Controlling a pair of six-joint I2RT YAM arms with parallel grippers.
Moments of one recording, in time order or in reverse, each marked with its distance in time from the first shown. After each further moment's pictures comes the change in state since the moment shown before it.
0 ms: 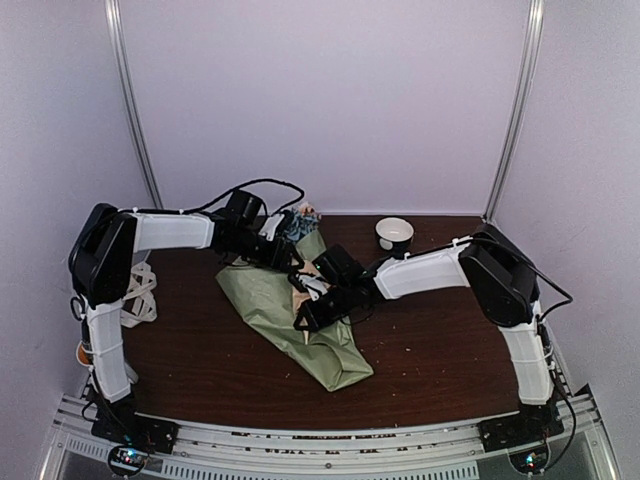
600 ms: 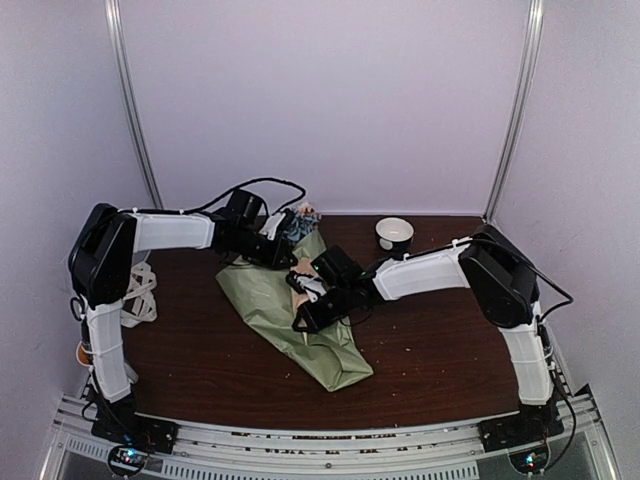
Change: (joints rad) left arm -0.002 0.004 0.004 0.016 0.008 0.017; right arm 0.008 -0.001 0.001 -0.005 0.021 -0.037
